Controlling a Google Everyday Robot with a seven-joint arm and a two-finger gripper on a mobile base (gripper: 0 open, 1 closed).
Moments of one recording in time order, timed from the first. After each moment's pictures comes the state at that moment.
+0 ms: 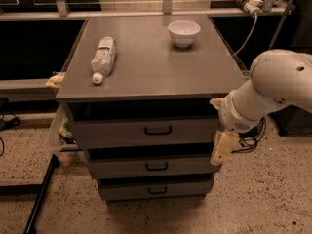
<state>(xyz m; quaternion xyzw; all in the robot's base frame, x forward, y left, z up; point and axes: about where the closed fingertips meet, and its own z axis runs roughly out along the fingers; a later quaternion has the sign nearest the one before) 0.519 -0.177 0.768 -0.65 0.73 0.01 0.21</state>
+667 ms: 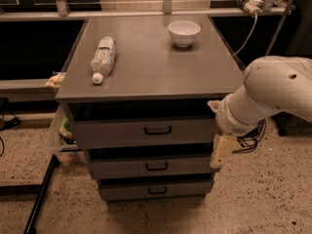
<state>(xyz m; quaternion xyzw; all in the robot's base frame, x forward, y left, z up) 0.516 -0.174 0.763 -0.66 0.72 -0.01 0.20</state>
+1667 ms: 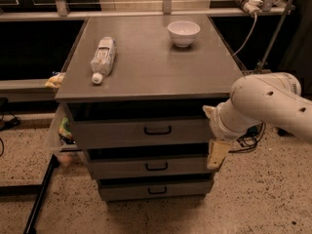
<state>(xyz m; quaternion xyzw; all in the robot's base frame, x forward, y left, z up) 0.538 -0.180 0.720 -0.68 0.70 -0.05 0.20</state>
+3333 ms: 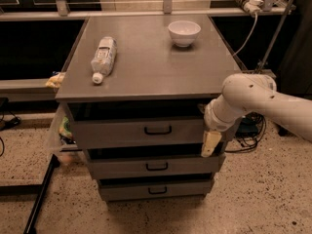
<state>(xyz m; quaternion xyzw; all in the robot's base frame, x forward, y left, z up) 0.617 -0.179 0.660 -0.69 0.69 -0.02 0.21</state>
